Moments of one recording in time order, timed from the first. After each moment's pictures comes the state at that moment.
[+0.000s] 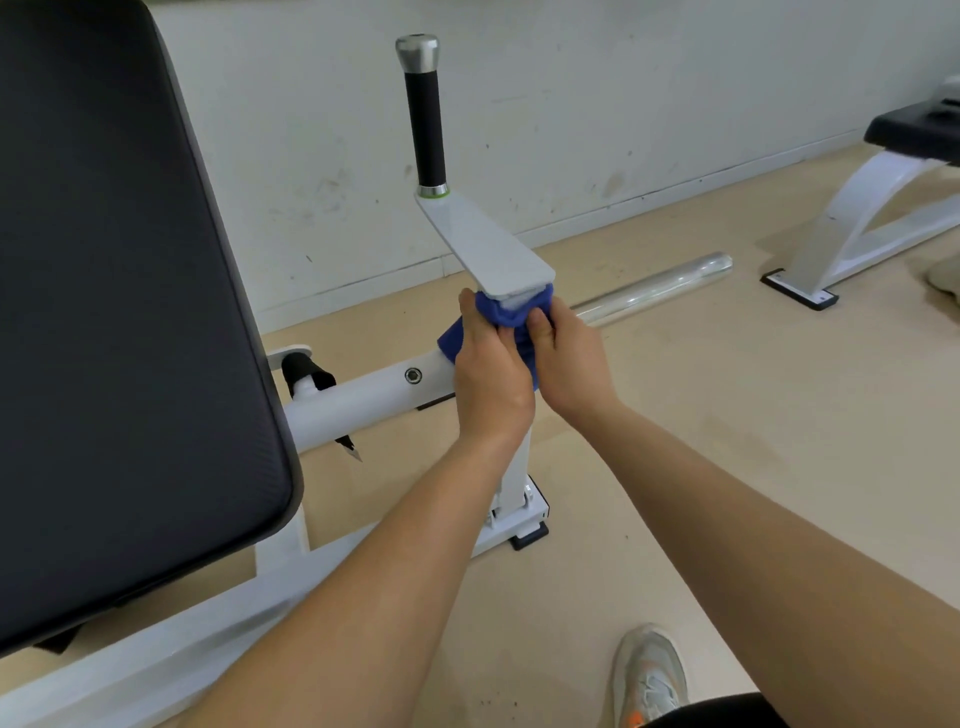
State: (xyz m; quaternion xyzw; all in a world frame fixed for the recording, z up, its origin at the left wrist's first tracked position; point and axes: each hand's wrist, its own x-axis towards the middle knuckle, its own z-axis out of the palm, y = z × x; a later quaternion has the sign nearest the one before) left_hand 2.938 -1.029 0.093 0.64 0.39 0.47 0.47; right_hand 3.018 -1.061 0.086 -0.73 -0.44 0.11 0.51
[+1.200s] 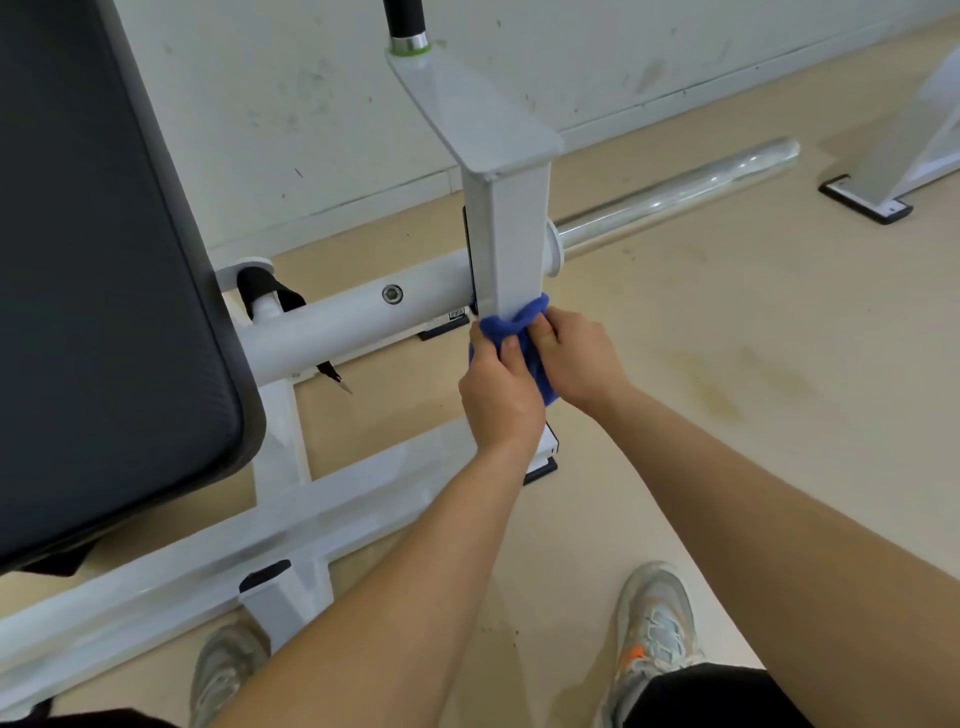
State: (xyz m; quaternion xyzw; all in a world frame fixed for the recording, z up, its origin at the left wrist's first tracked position) left_hand 2.945 -1.048 -0.021 0.62 0.55 0.37 0.41; right_hand 3.034 -1.067 -0.006 -0.76 -0.46 0.22 0.40
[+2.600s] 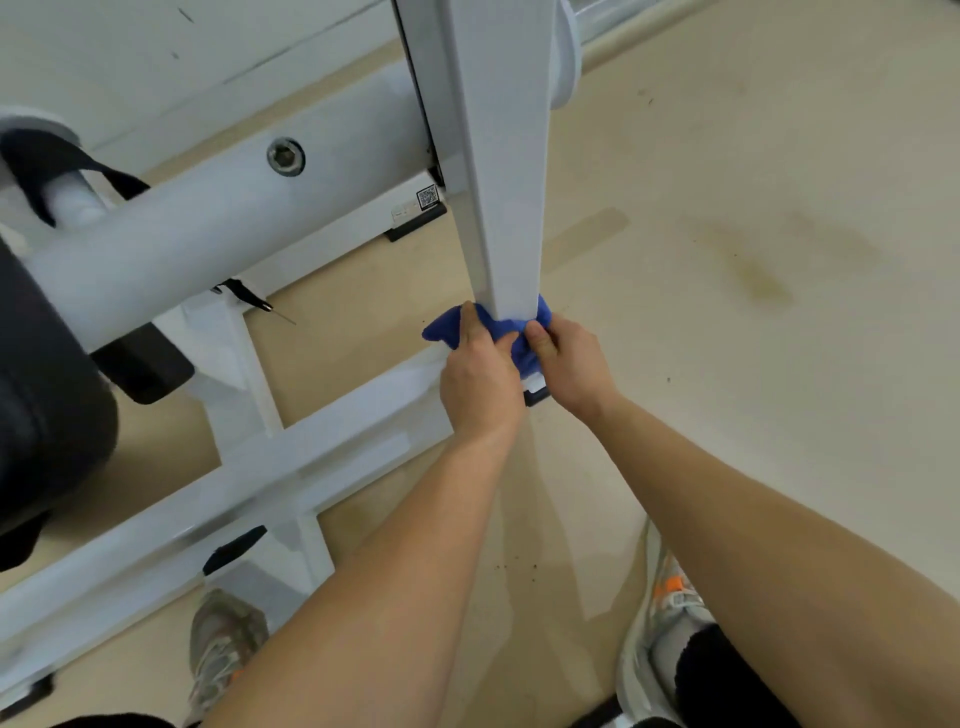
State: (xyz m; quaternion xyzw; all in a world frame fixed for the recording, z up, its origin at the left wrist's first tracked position) left_hand 2.929 -1.015 -0.164 0.73 0.58 0.17 0.31; right_hand 3.023 -1.060 -0.202 -0.77 -0.34 0.31 0.43
